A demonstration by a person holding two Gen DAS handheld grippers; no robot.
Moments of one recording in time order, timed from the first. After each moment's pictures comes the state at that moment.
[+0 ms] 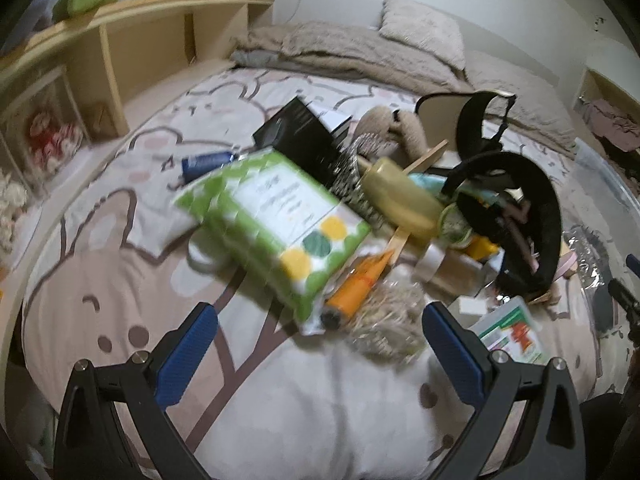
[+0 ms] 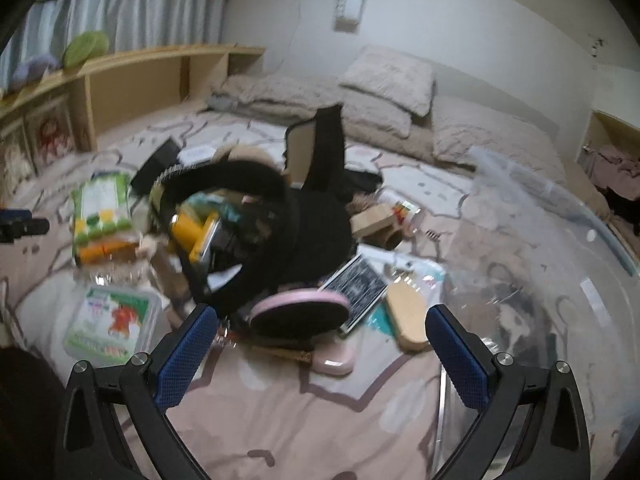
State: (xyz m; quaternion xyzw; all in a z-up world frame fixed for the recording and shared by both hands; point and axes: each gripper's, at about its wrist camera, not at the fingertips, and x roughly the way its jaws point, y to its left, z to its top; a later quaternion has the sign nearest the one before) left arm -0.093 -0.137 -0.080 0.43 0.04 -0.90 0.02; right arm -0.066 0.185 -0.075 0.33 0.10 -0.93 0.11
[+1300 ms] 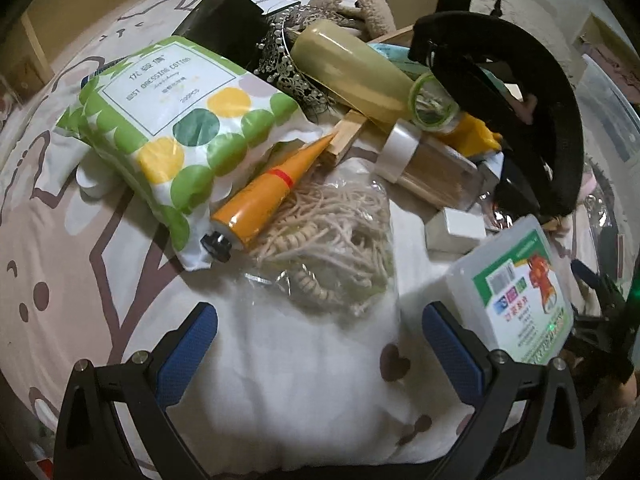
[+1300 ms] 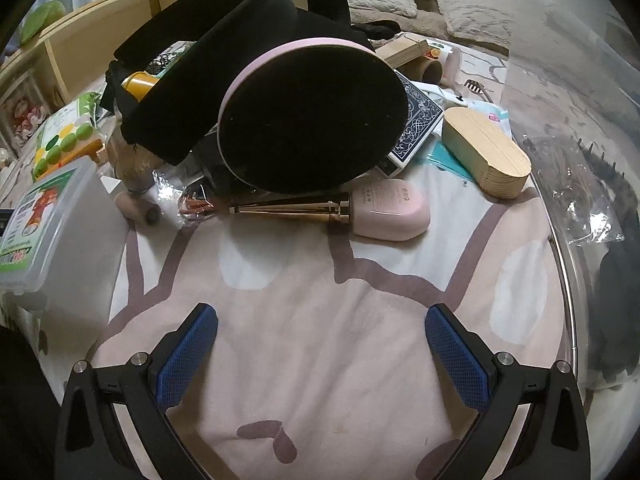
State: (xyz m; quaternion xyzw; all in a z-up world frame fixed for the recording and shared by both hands) left arm -0.130 -0.080 -0.153 0.57 0.03 -0.82 -0.04; right arm -0.074 0.190 -0.194 0.47 0.04 -0.87 0.10
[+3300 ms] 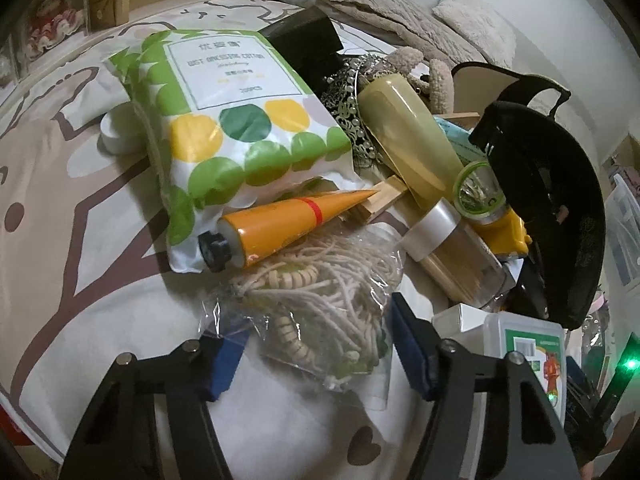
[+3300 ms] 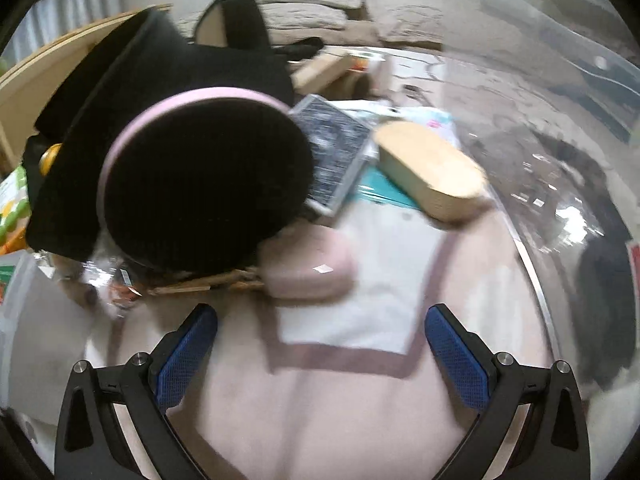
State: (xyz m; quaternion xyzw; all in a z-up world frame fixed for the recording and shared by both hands) left arm -0.103 -0.097 -0.179 0.47 0.19 -0.86 0.05; right arm -0.108 0.221 -0.196 0.44 -0.02 -0.90 -0.01
